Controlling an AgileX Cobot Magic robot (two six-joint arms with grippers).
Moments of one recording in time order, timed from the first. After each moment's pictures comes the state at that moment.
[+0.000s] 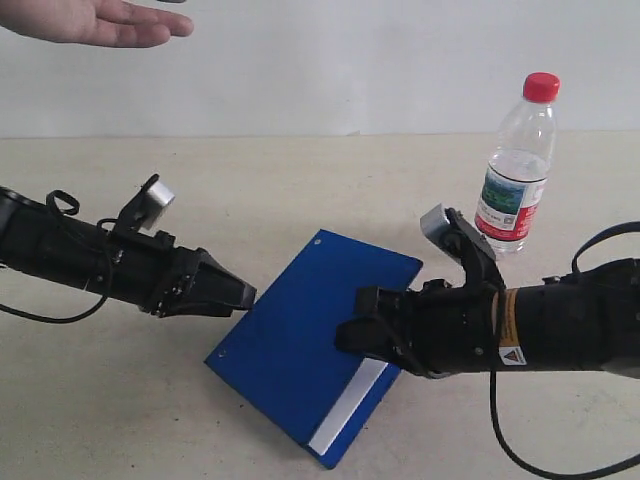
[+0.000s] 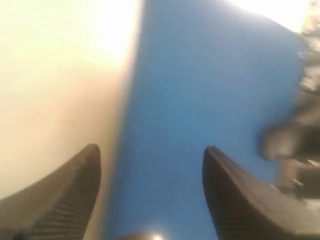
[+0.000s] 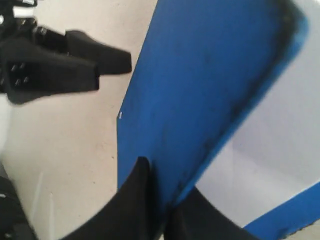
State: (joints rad) left arm -0.10 2.07 -0.96 -1.42 1.00 1.43; right arm 0.43 1.77 -0.54 -1.03 -0.75 1.52
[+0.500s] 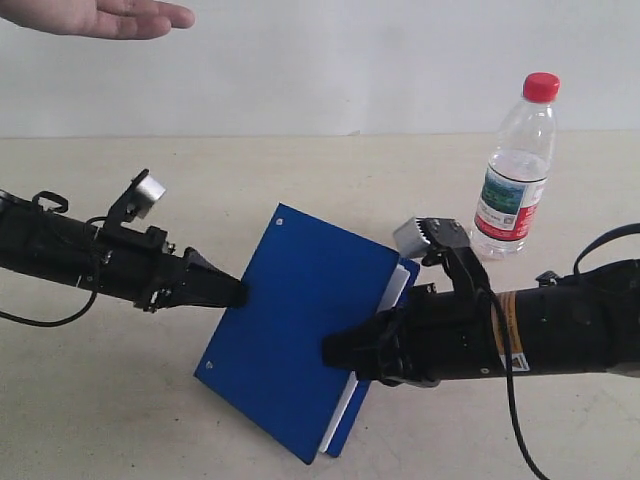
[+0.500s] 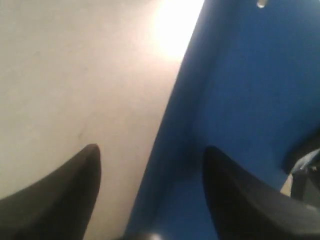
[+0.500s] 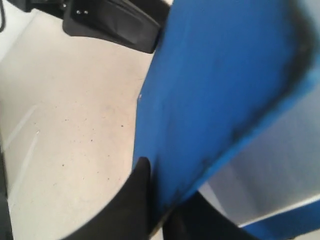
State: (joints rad) left arm -0.08 2.07 -0.96 -1.43 1.05 1.60; right arm 0.43 1.77 -0.54 -1.13 -0.84 1.15
